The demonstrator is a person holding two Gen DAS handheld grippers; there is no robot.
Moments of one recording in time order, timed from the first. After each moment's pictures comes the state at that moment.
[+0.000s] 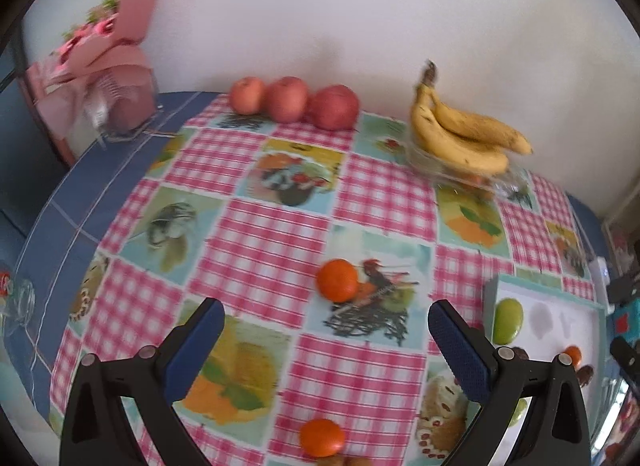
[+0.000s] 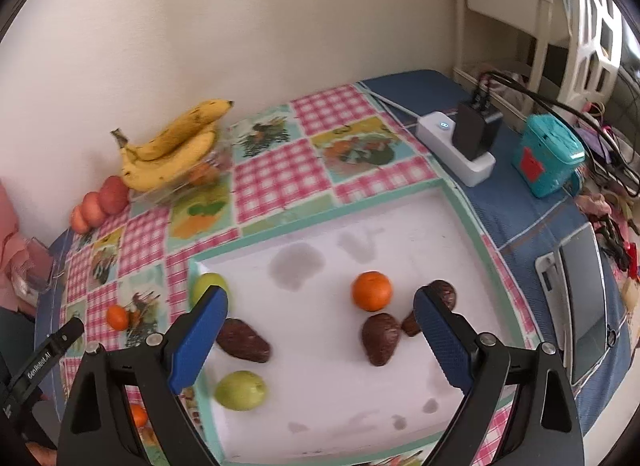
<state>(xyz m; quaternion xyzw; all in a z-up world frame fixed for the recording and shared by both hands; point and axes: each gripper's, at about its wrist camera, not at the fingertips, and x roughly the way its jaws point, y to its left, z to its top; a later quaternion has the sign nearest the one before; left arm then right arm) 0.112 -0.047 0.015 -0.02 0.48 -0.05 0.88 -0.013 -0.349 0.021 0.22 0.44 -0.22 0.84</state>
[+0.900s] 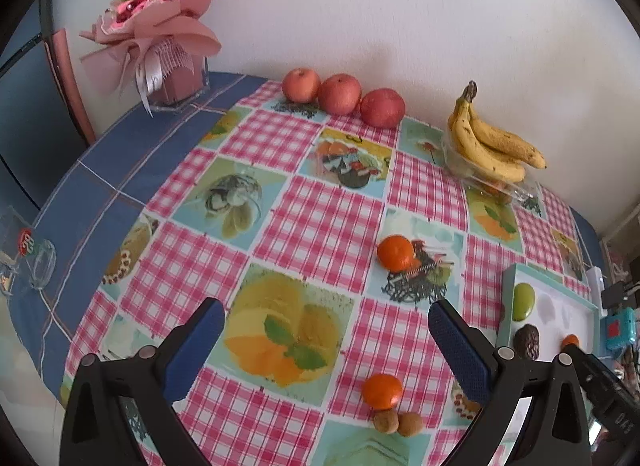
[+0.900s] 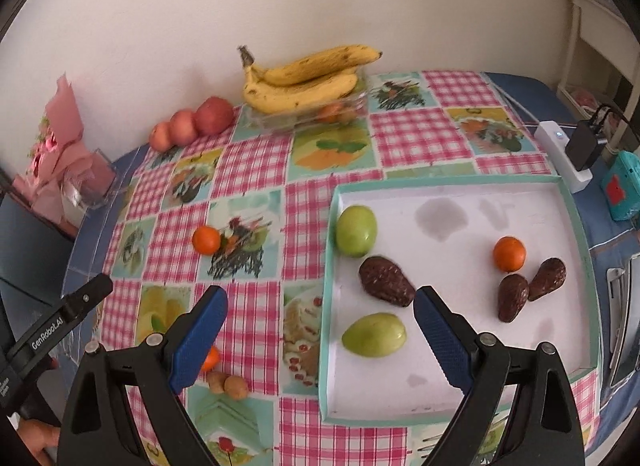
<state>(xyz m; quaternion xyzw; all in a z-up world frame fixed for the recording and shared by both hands) 0.077 0.017 0.023 -0.06 0.49 -0.03 0.87 0.012 -0.237 0.022 0.18 0.48 -0.07 0.85</state>
